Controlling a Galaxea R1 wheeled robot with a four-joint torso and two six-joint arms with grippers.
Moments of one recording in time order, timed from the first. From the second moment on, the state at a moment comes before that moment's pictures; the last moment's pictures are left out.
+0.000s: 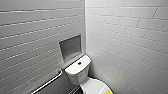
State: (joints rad) left arm 1.48 3.07 -2.73 0.07 -0.01 -0.03; right arm -1.51 2.89 -2.45 -0.14 0.07 0.11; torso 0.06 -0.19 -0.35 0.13
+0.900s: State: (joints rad) left arm 1.51 3.05 -2.73 0.07 -0.02 -0.03; right arm -1.39 2.38 -1.85 -0.13 0.22 0.29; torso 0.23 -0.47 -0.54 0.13
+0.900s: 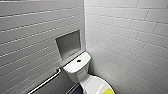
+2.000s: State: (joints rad) left arm 1.51 3.05 -2.73 0.07 -0.02 -0.03; right arm -1.18 2.32 -1.88 -0.13 0.26 0.59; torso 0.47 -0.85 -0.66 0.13
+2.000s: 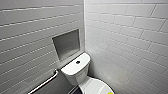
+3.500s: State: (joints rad) left arm 1.50 3.05 -2.73 0.07 -0.03 -0.03; right arm -0.95 2.41 -1.92 -0.13 0.25 0.71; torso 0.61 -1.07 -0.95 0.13
